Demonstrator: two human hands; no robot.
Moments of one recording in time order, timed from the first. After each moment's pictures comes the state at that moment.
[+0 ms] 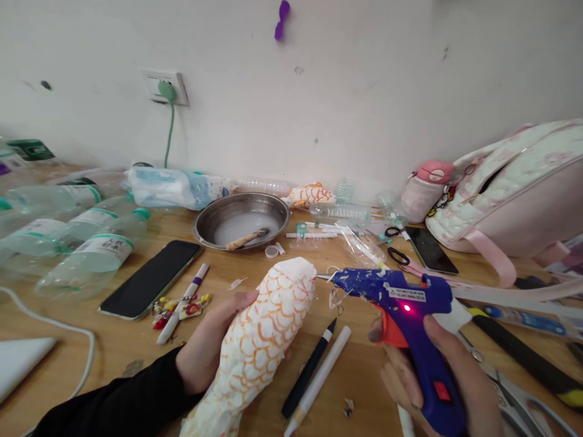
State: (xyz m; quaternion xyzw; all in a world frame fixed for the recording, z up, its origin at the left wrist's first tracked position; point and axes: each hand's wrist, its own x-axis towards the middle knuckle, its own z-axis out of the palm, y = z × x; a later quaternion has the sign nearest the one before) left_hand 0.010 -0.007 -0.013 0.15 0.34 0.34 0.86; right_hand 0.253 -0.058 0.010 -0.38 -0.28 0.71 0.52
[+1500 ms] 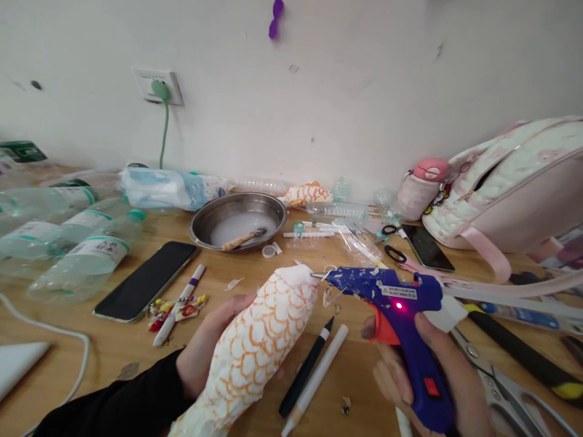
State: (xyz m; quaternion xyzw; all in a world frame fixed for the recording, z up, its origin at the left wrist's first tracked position) left_hand 0.015 -0.008 -0.011 0.18 0.30 0.32 0.88; right_hand 0.248 -0.057 0.013 -0.39 -0.29 0.70 0.51
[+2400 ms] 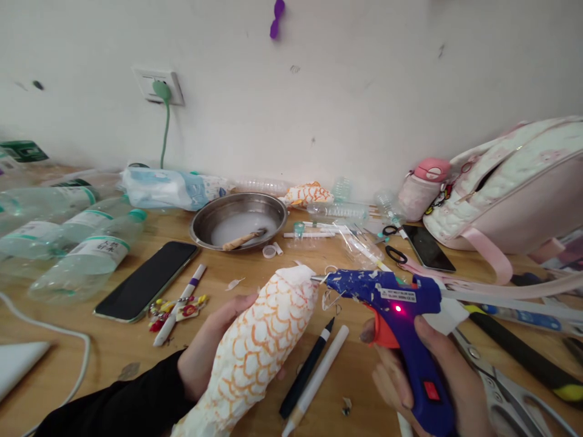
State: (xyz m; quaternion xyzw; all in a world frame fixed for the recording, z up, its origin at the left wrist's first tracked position) left_hand 0.015 -0.010 -0.012 0.18 0.31 0.31 0.88; right_hand 0.247 -0.058 0.010 -0.39 -0.27 0.71 0.52
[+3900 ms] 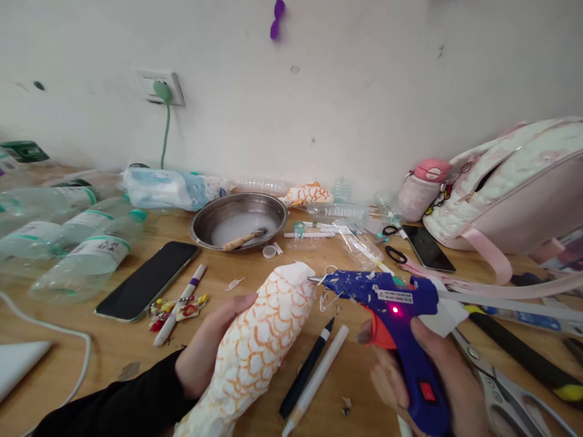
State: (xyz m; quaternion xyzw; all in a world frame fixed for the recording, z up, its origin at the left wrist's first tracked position) left_hand 0.013 -0.008 -0.011 0.12 0.39 0.33 0.85; right_hand 0.248 -0.058 0.008 -0.37 -0.27 0.72 0.52
